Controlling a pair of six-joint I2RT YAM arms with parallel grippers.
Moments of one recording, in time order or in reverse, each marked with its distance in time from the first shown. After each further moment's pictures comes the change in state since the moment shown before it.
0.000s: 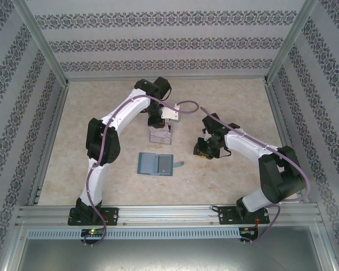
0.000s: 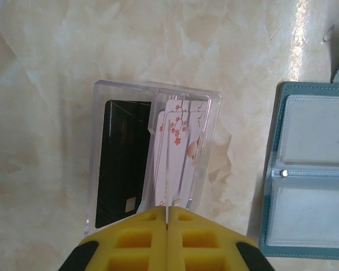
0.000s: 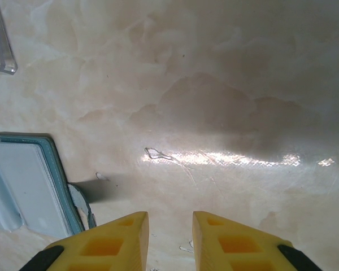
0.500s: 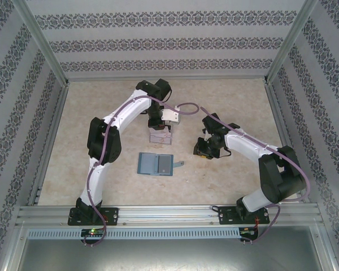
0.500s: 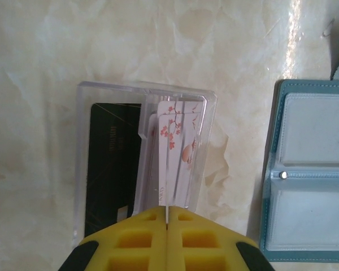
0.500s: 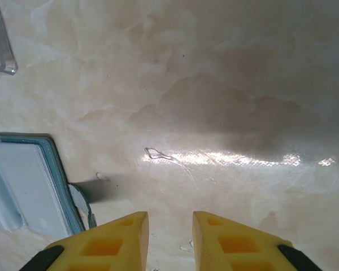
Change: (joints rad) left arm 0.000 0.026 -0.014 0.000 0.007 0.010; right arm 0.000 0.000 0.000 0.000 0.000 0.002
